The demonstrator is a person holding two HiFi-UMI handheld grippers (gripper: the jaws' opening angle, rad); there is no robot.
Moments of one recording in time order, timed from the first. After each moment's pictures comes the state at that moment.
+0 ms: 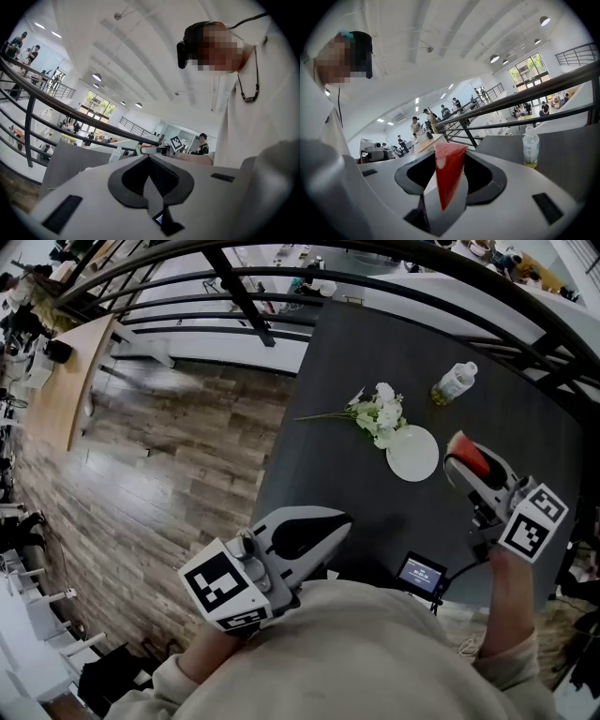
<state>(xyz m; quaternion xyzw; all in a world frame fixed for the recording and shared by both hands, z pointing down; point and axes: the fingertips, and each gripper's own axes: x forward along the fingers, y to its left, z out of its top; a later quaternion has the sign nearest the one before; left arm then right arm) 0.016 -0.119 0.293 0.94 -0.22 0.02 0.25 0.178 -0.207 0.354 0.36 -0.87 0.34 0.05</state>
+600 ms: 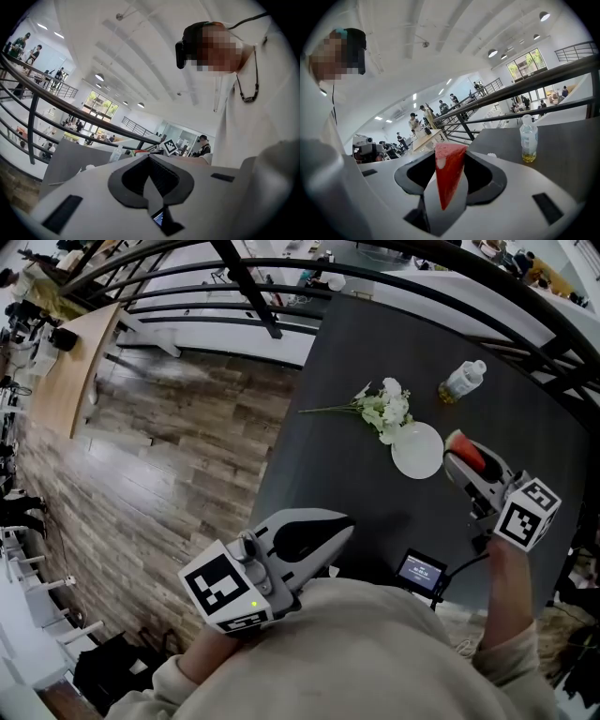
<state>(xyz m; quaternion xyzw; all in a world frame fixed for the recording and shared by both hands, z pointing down) 0.016 -0.114 0.296 0.94 -0.23 0.02 0.26 0.181 -0.217 0.394 0.35 -0.86 0.36 0.07</state>
